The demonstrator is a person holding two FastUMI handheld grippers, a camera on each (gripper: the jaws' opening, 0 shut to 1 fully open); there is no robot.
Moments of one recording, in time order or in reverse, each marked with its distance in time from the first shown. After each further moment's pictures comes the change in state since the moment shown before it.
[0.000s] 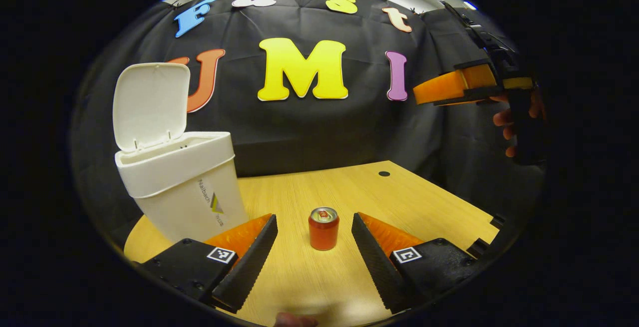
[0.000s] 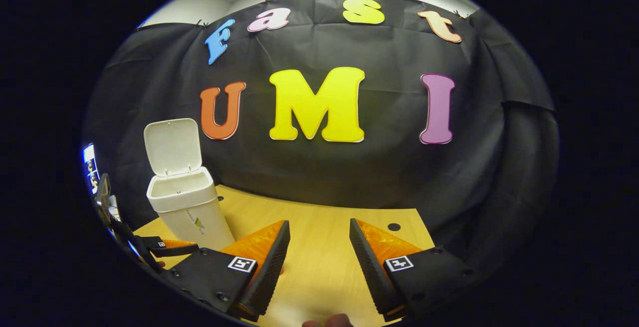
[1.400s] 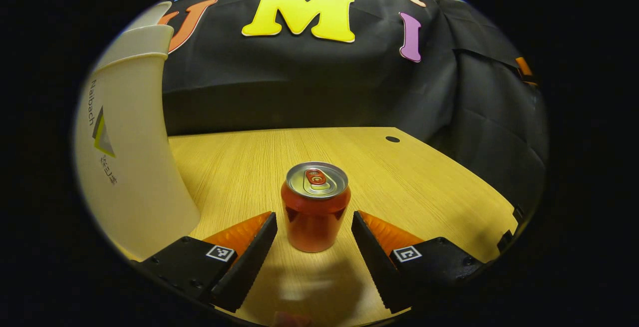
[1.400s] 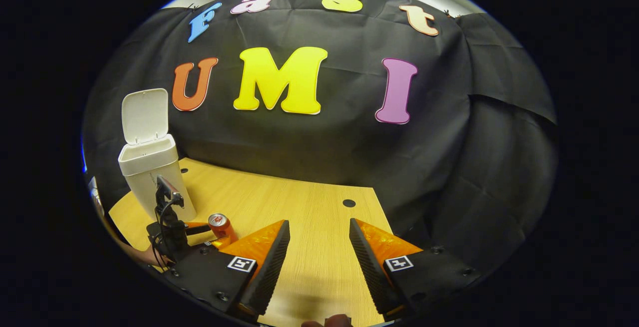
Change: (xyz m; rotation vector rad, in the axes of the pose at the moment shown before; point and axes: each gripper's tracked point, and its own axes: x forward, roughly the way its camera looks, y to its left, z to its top) left arm 0.127 -0.014 -0.099 -0.063 0.165 -0.047; right arm -0.037 -0.071 -0.054 -0.061 0.106 -0.174
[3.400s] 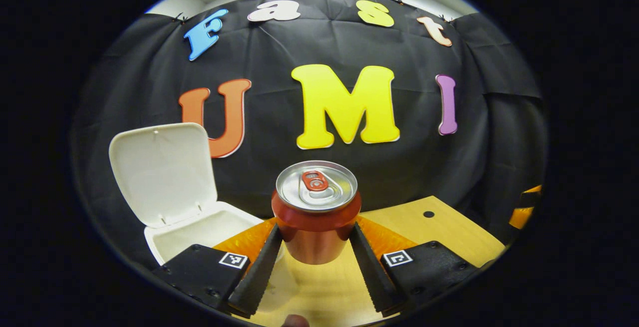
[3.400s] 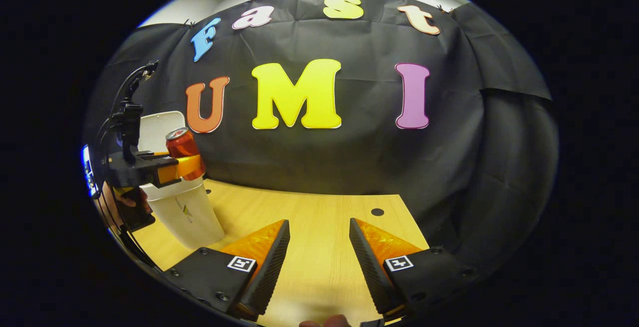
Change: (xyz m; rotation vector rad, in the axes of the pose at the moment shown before) left arm -0.136 0.101 0.271 0.071 -0.283 0.327; right arm 0.008 0.047 0.026 0.119 -0.070 0.123
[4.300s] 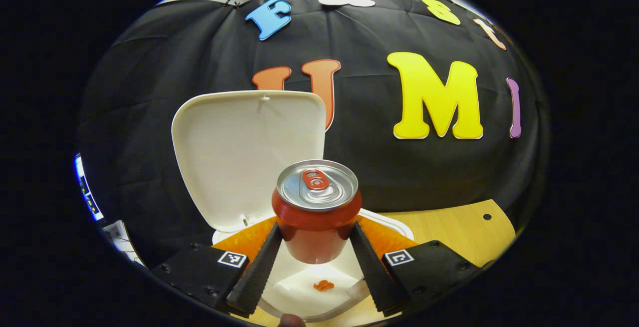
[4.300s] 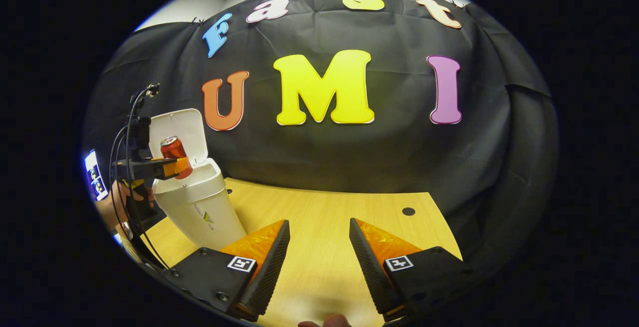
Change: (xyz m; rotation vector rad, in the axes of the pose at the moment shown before) left arm 0.010 0.152 -0.047 -0.101 0.098 0.284; right arm 0.034 0.070 -0.001 -0.018 0.056 0.124
